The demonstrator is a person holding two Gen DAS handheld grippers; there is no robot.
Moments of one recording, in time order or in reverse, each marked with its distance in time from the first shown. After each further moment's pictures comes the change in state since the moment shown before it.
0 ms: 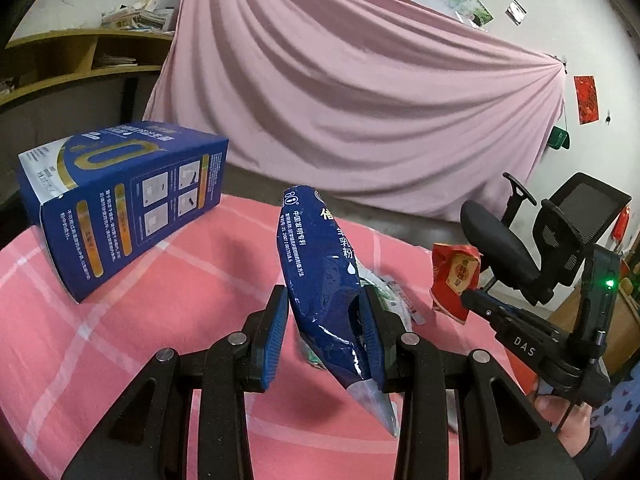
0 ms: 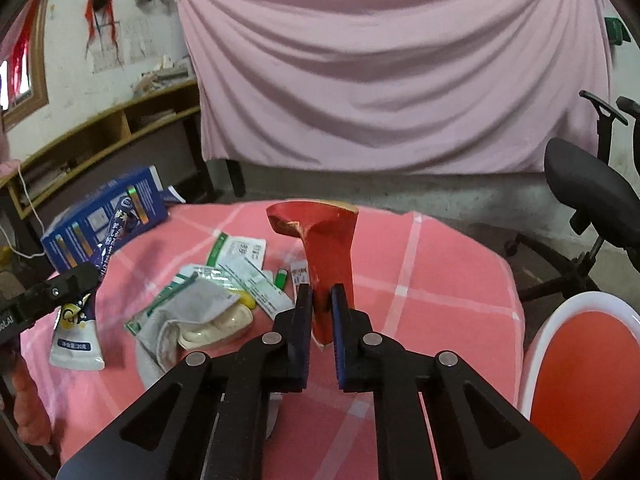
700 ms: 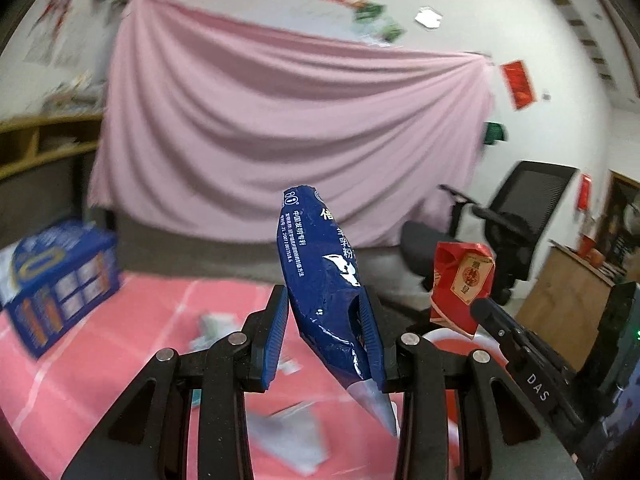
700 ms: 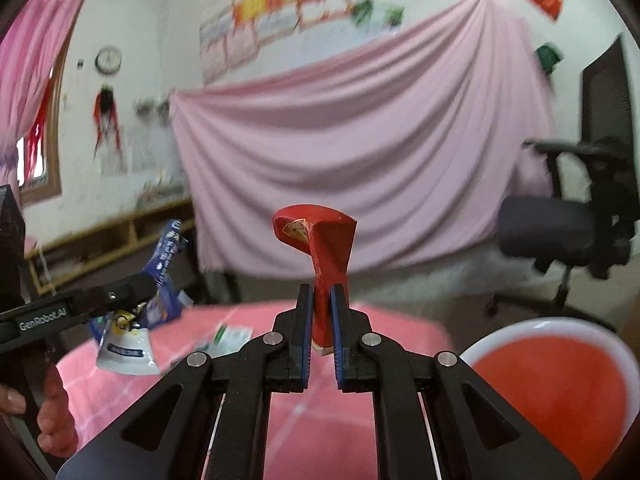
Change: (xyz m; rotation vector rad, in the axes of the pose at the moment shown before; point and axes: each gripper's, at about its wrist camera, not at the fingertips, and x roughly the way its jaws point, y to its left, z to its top) left arm -0.023 -0.142 0.009 0.215 -0.170 -0.153; right arm -0.137 -0.061 -0.017 0.106 -0.458 -0.067
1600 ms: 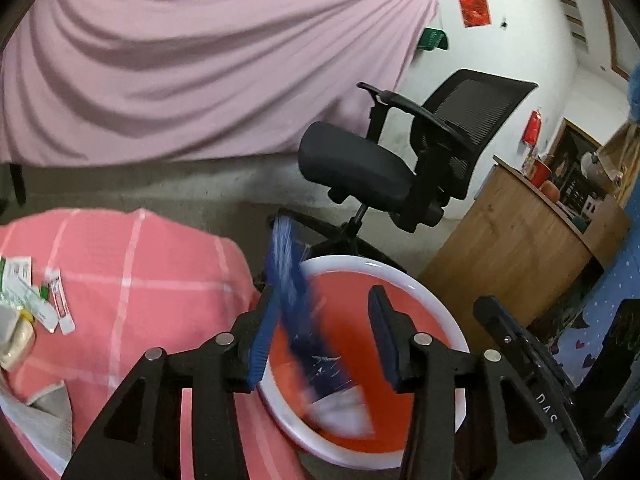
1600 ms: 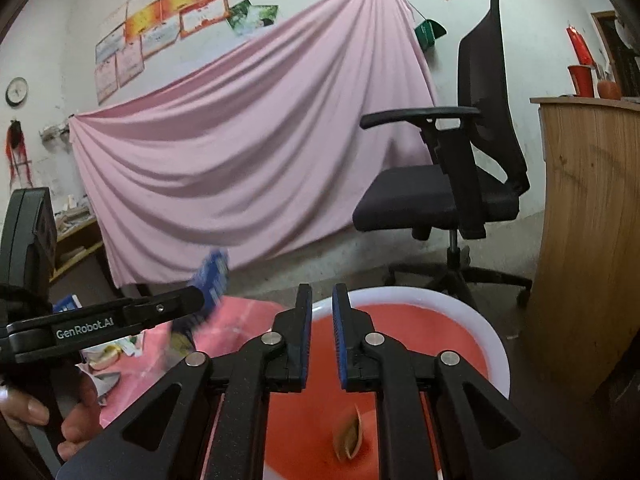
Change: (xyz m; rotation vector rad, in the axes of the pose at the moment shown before) left arm 0.147 -0.137 -0.028 0.000 0.361 -0.242; right arm -0.045 -0.133 -0.022 0.147 0.109 -0.291
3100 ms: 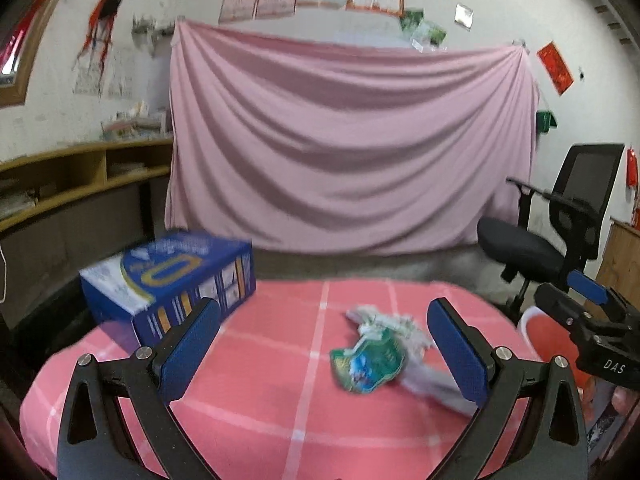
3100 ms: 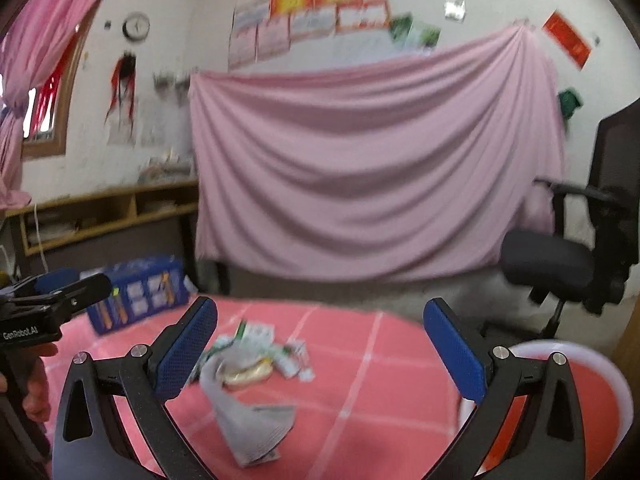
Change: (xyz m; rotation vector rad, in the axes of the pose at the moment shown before) left arm -0.218 0.216 -0.100 0.017 -0.368 0.521; right arm 0.030 0.224 -0.031 -0.311 -0.004 0.283
